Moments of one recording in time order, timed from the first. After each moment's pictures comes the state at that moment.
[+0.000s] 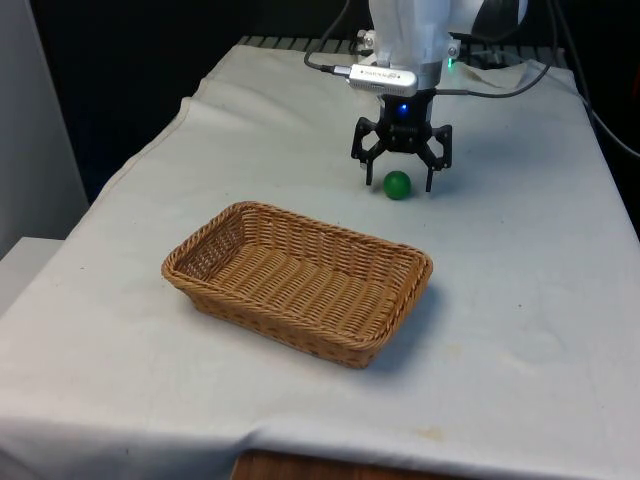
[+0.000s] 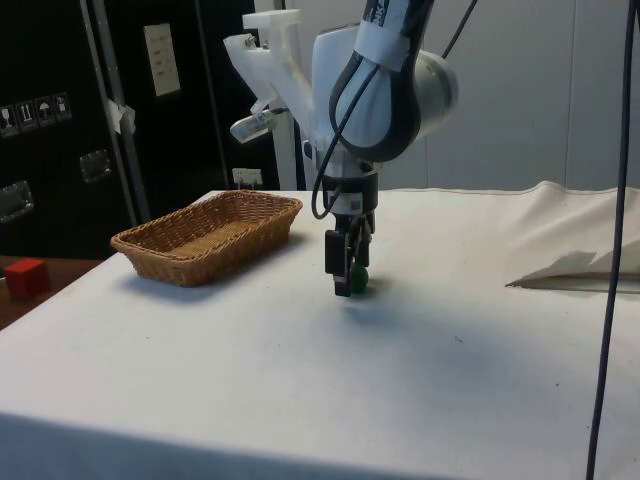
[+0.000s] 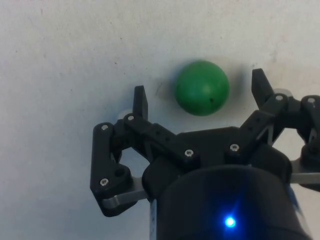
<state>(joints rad) 0.49 0.35 -0.41 -2.52 0.38 2.90 -0.23</state>
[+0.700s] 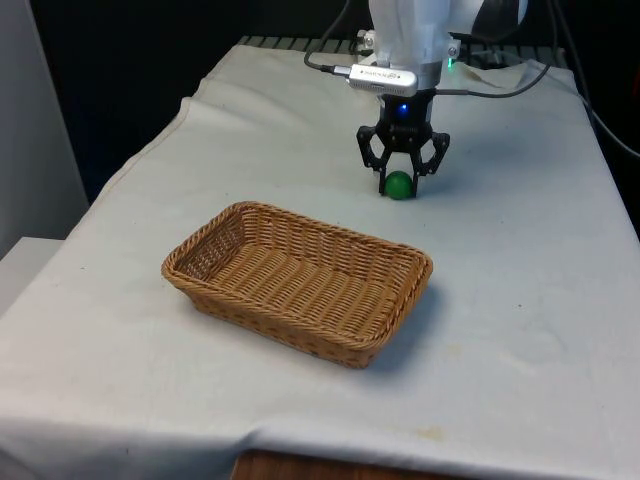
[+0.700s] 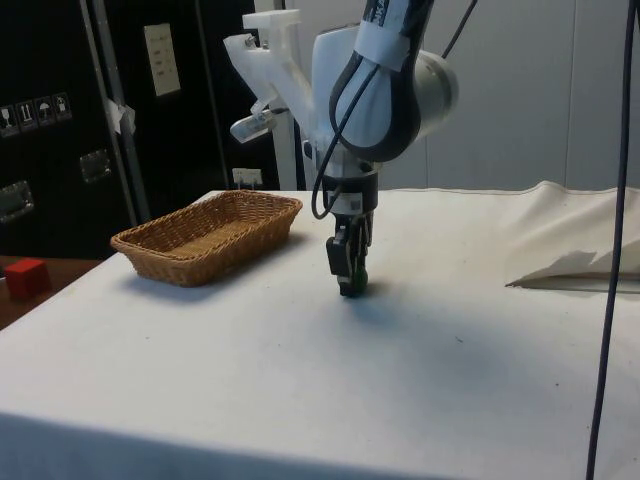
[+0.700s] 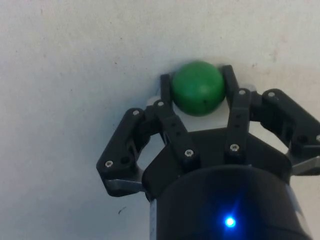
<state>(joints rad) 0.49 0.35 -0.41 -2.52 0.38 2.89 -0.24</state>
